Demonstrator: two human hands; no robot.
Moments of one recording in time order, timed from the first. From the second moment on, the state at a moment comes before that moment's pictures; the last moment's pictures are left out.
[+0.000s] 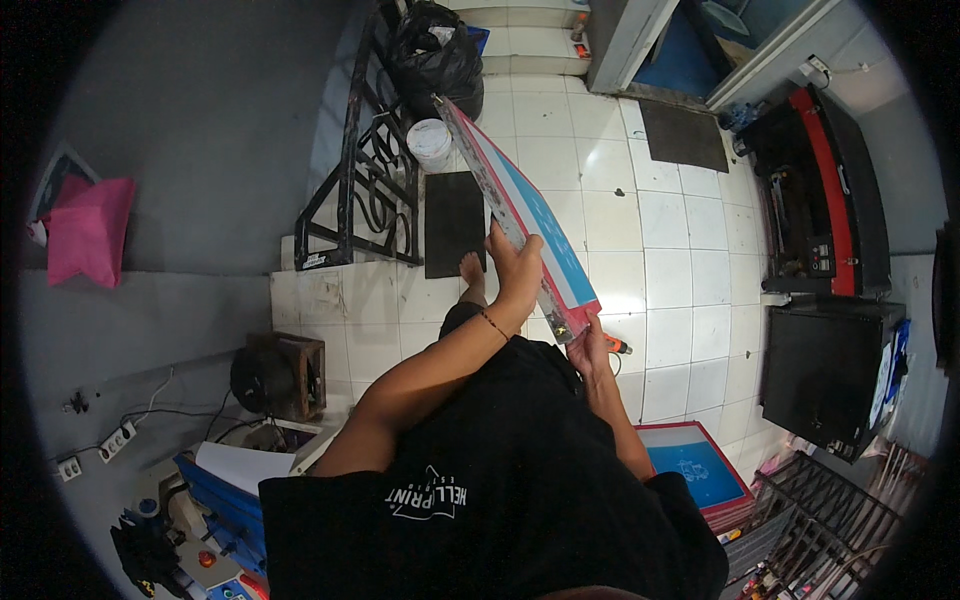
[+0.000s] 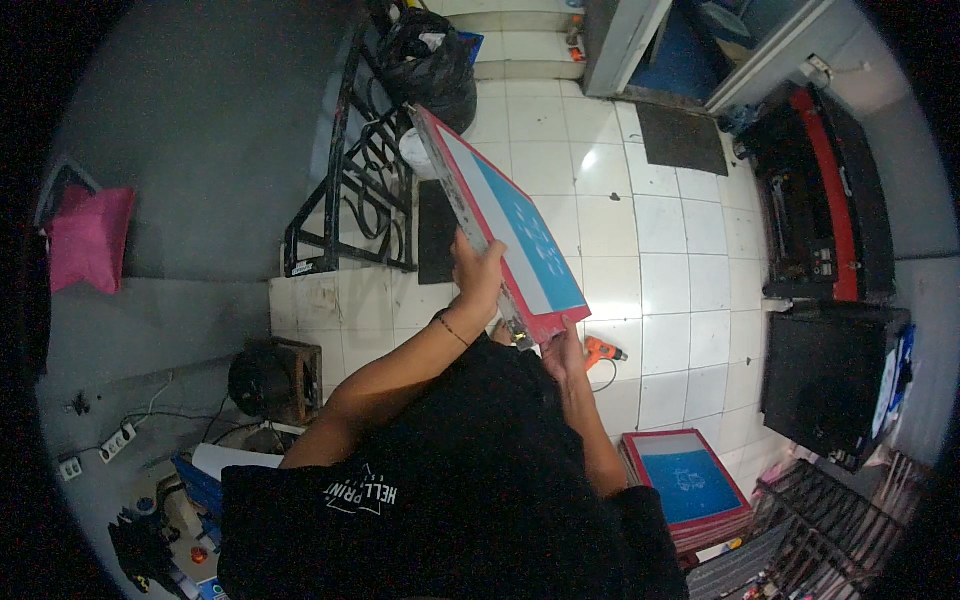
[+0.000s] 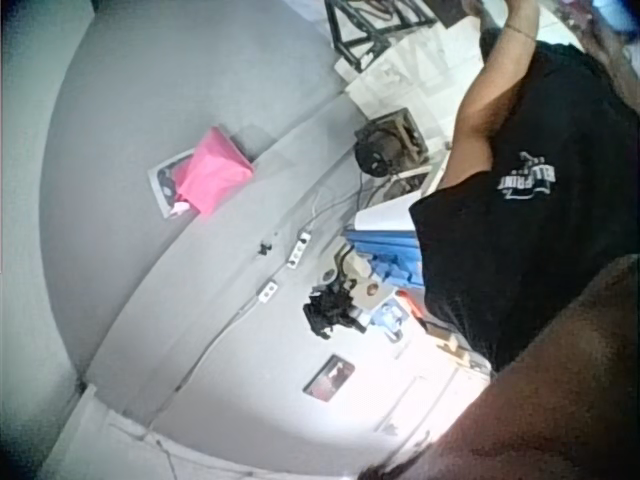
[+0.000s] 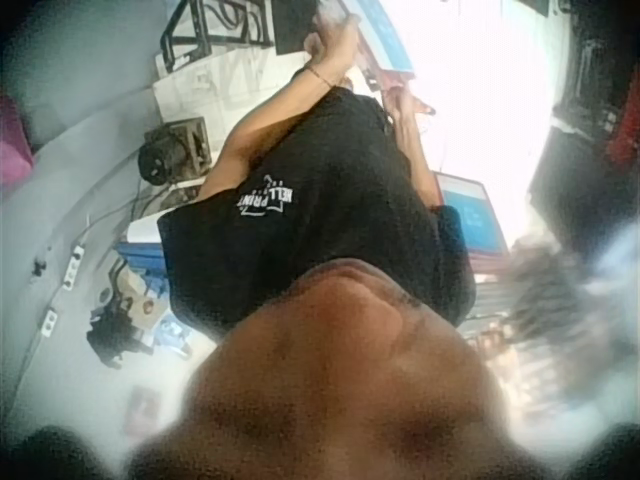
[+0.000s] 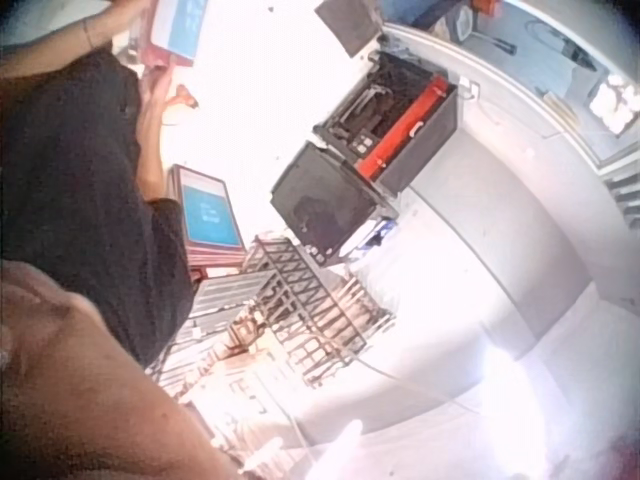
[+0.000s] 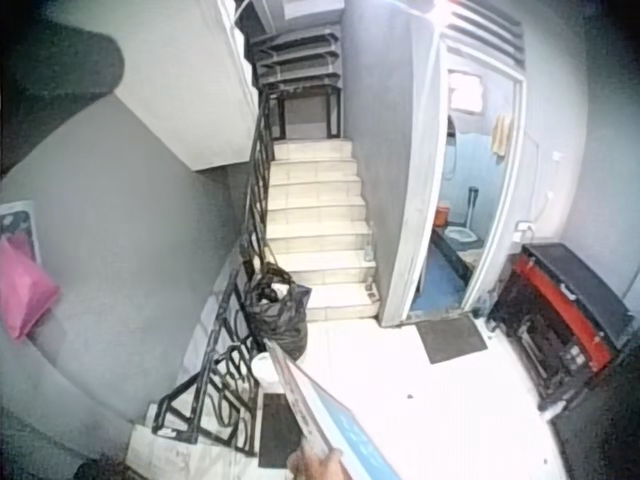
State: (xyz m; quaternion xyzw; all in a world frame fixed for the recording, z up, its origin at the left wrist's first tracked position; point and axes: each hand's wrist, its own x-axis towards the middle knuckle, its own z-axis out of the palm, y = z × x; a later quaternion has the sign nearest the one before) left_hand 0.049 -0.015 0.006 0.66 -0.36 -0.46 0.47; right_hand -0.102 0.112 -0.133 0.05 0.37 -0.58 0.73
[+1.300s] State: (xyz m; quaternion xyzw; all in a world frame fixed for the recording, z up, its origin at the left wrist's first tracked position) left_hand 0.351 -0.157 -0.224 0.79 -0.54 -0.16 0.24; right_hand -0.163 0.240 -0.159 0.02 0.76 -0.24 0.60
